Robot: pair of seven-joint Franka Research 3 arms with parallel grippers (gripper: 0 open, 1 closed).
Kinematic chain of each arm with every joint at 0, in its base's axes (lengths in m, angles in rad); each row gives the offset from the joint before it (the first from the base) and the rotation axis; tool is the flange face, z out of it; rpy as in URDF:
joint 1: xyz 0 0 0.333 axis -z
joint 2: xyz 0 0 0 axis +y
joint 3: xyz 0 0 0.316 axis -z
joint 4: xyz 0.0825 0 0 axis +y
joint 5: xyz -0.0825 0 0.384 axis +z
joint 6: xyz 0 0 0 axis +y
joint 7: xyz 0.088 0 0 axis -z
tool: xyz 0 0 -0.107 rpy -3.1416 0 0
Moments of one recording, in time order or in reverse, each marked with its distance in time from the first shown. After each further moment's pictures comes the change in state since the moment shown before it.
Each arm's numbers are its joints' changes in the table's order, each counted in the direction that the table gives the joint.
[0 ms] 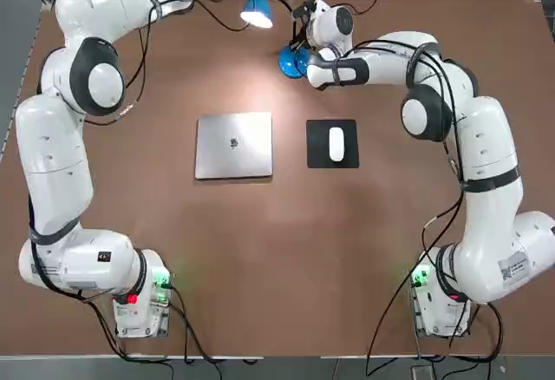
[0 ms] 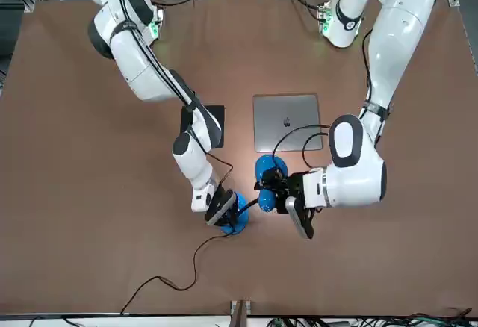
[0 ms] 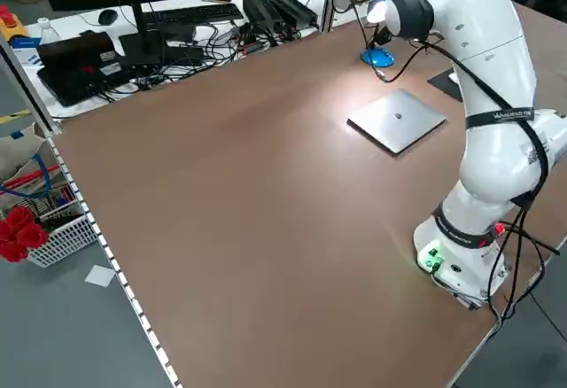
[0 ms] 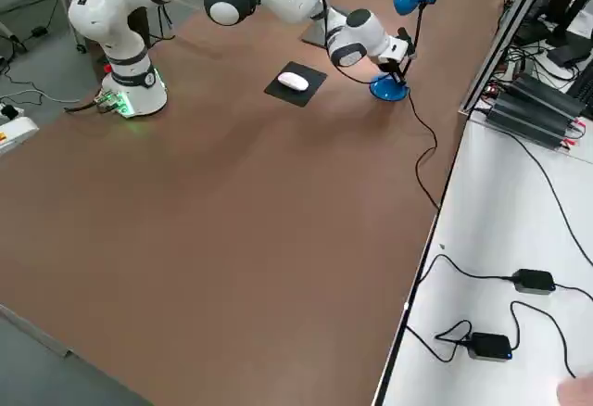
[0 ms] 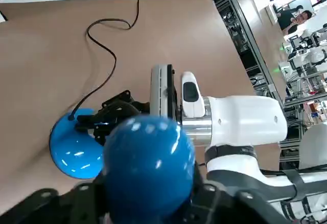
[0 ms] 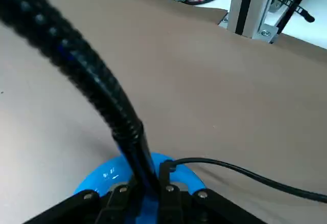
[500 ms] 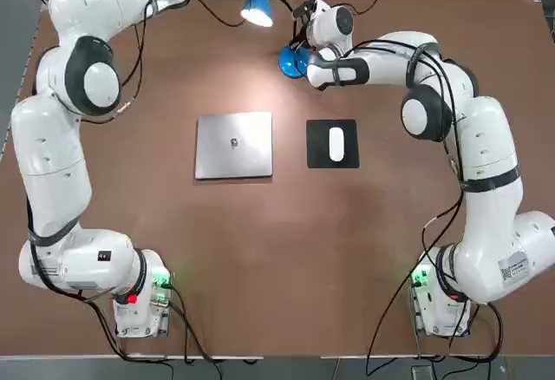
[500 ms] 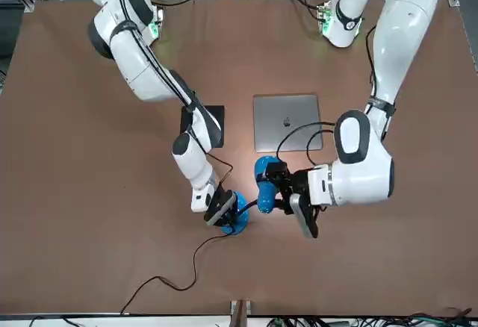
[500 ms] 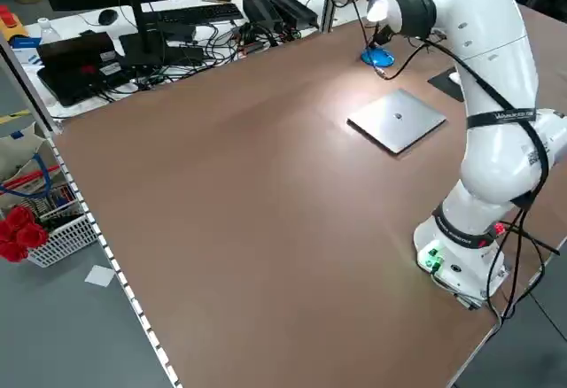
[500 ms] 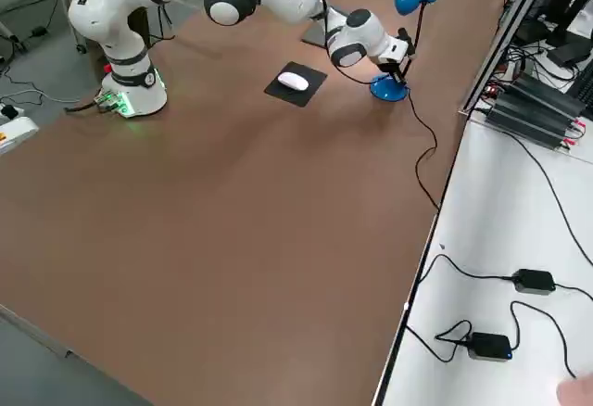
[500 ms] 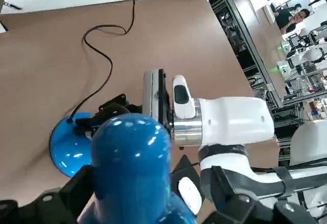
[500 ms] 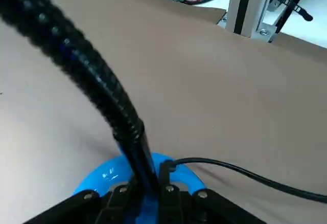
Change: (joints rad) left arm -0.008 -0.043 0.002 0.001 0.006 0.013 0.002; right arm 0.000 0.000 0.001 0.000 0.000 0.000 0.004
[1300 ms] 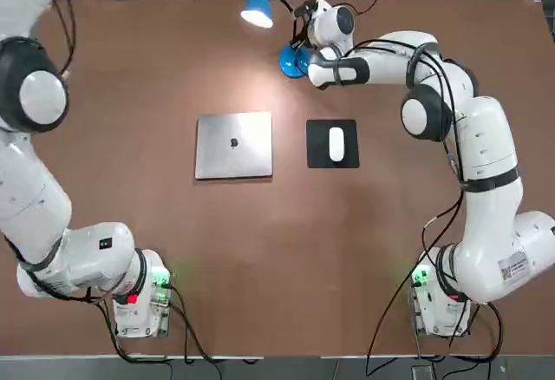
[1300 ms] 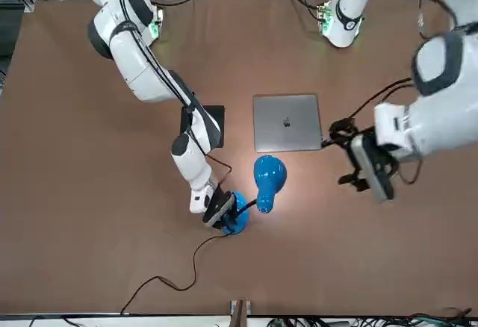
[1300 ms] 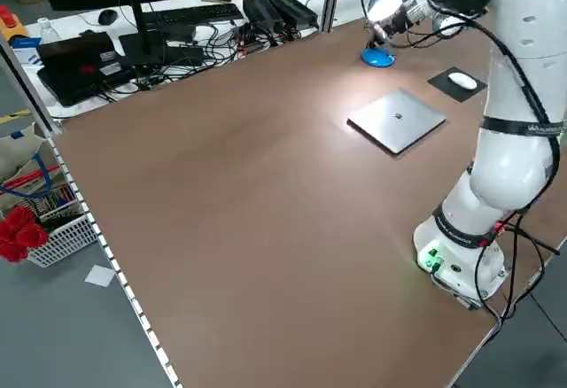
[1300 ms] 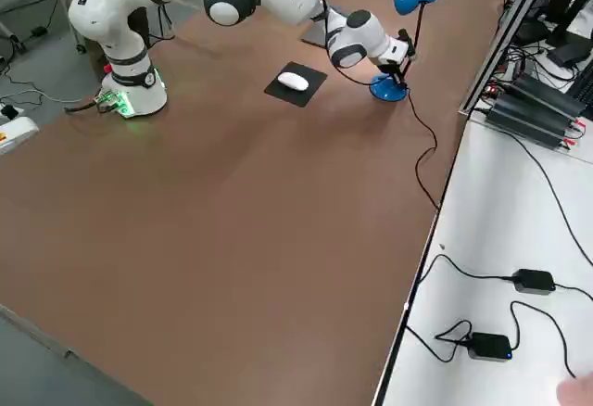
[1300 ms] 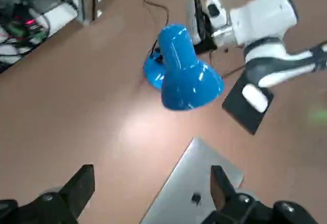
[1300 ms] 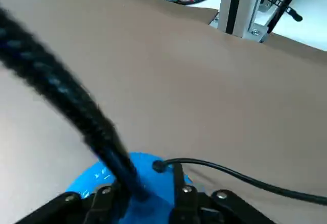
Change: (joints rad) left arm -0.242 -0.431 0.003 0.117 0.380 0.390 0.088; right arm 0.001 0.002 0.012 -0.004 0.001 -0.001 0.003
